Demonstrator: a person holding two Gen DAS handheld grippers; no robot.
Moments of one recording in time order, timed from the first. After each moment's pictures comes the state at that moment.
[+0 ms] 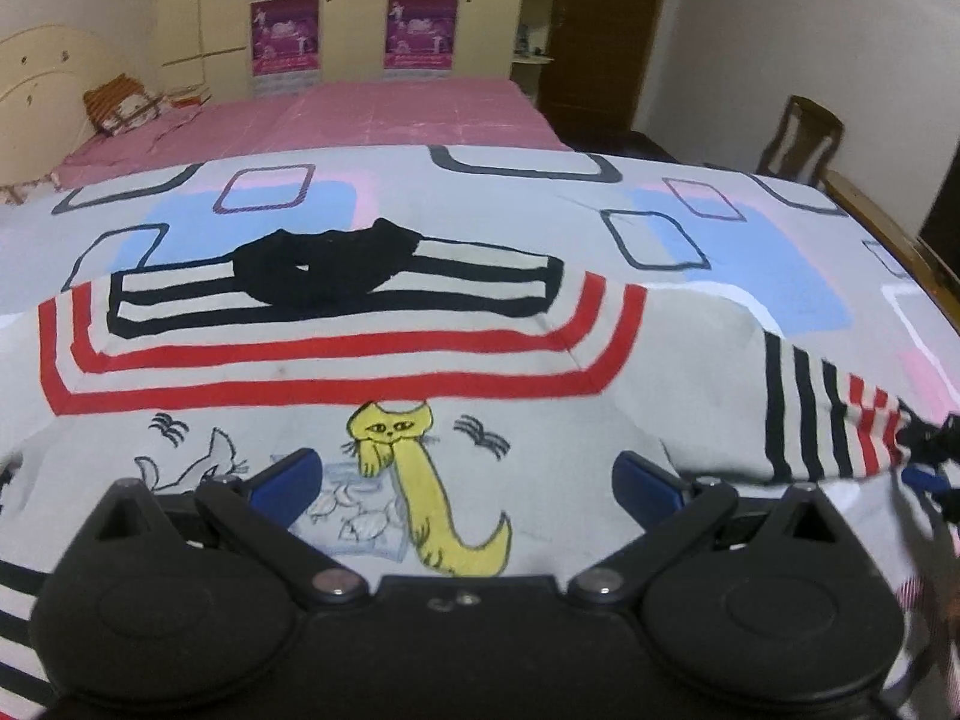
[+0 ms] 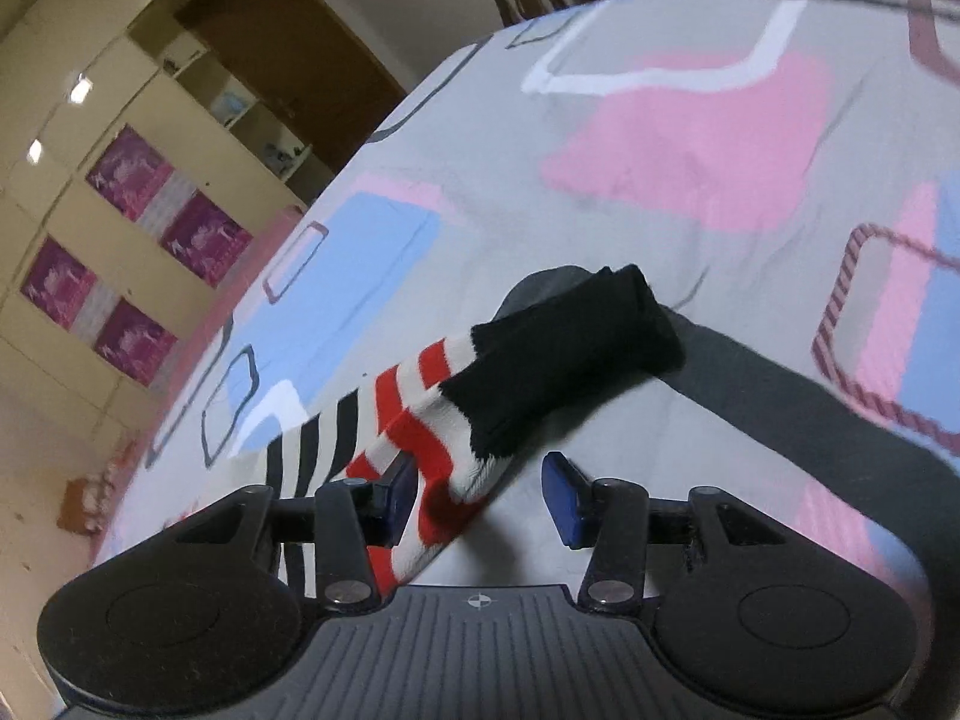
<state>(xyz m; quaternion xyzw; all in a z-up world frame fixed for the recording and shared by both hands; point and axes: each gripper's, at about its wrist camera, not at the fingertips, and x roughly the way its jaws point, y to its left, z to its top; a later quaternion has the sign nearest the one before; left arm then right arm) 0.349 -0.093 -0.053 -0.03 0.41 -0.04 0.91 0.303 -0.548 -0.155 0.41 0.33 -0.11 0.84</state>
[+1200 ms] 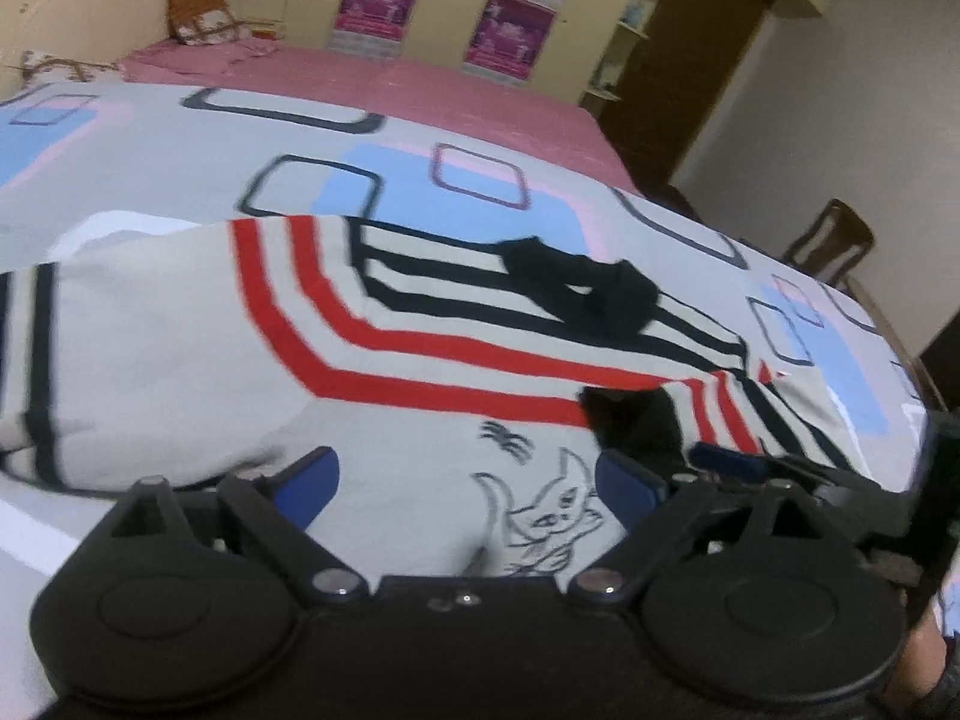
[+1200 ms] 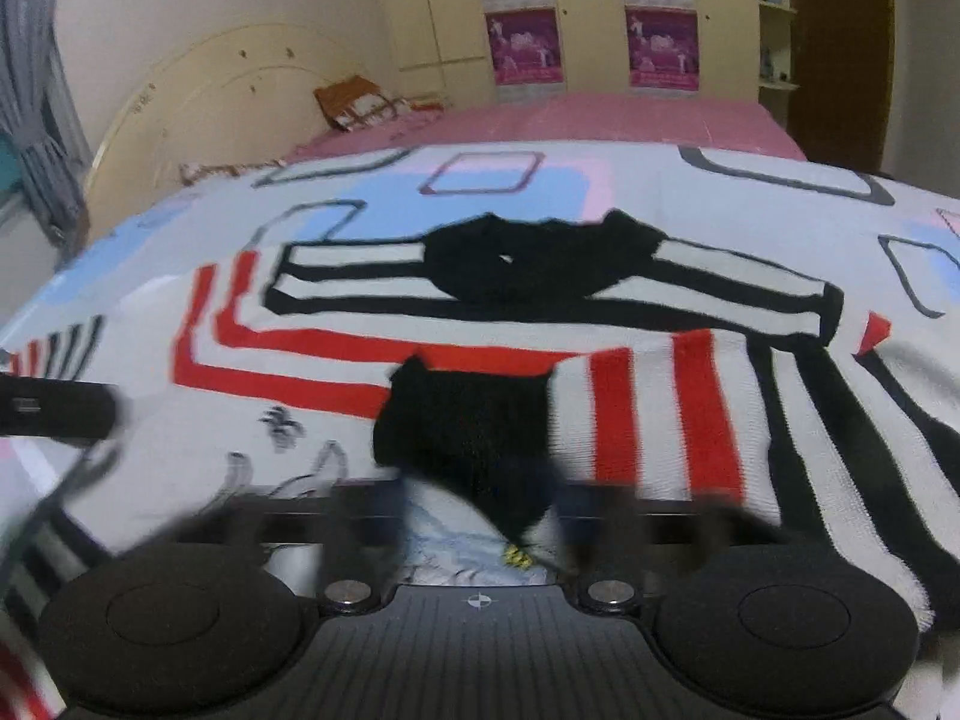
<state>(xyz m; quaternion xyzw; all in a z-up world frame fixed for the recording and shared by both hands) 0.354 0.135 -0.071 -0.16 0.41 -0.04 0.90 0.337 -0.133 -0.100 0.02 0.38 0.25 0.89</state>
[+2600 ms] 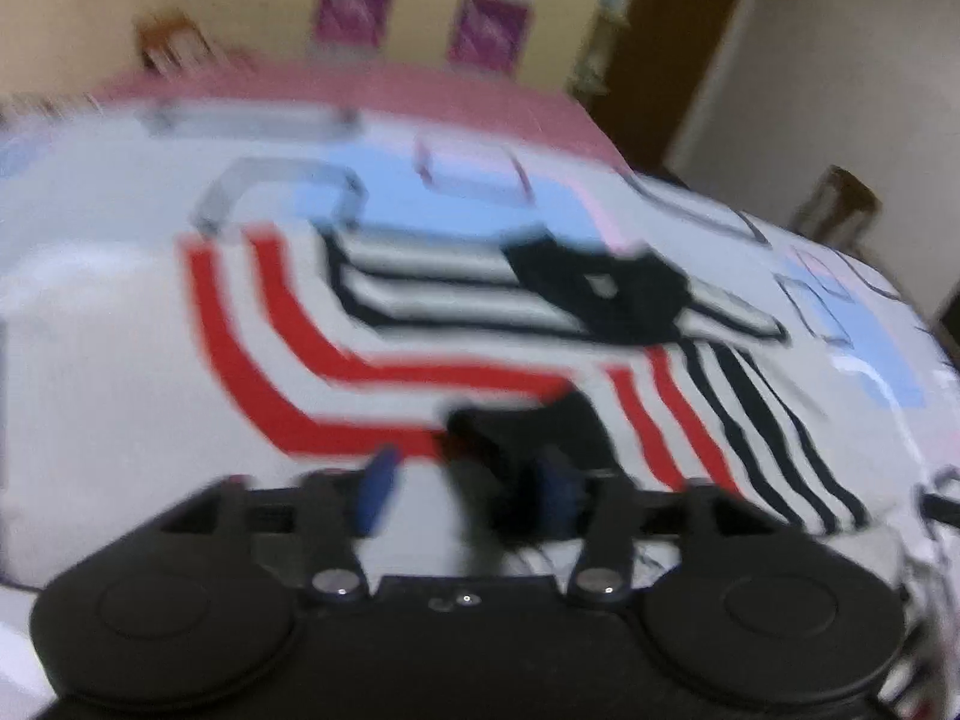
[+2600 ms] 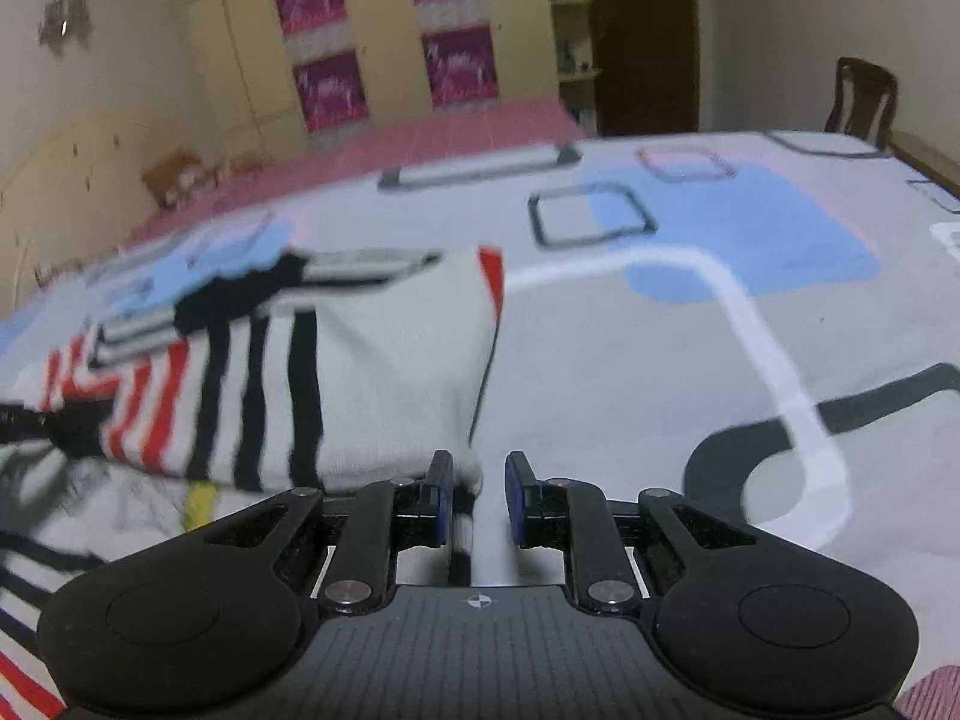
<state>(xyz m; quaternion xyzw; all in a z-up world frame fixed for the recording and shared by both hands) 0.385 0.133 -0.089 -0.10 0.39 -0.02 0.92 0.293 -0.307 -0.061 0.09 0.38 0.08 0.92</state>
